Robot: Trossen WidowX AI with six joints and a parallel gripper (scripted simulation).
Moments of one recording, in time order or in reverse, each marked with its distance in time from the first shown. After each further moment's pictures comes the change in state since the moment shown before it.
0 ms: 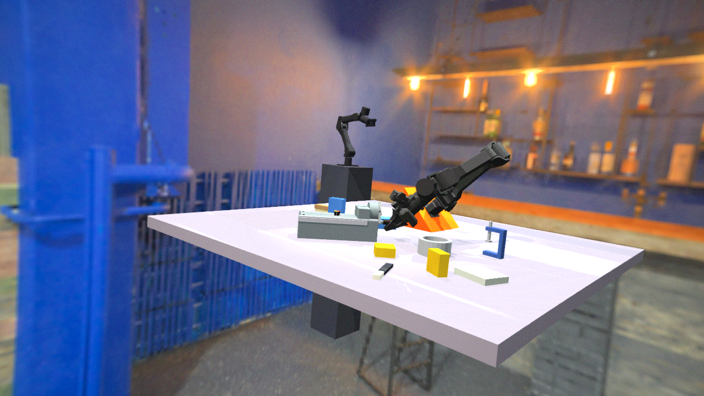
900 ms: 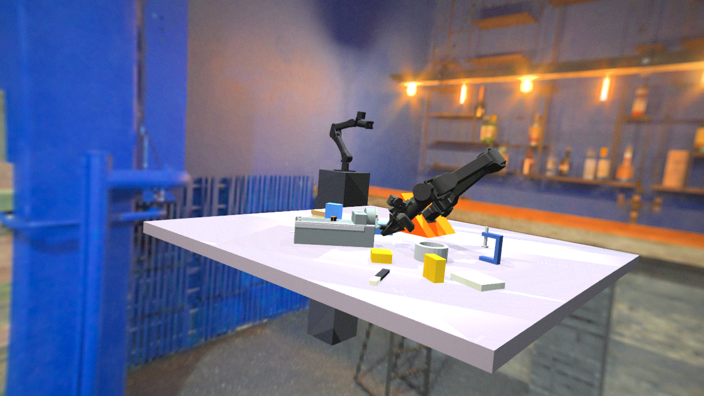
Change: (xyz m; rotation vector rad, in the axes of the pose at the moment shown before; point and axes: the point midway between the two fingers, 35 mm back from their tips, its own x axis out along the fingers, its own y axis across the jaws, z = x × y) arm -0.002 0.004 0.002 0.000 0.001 0.001
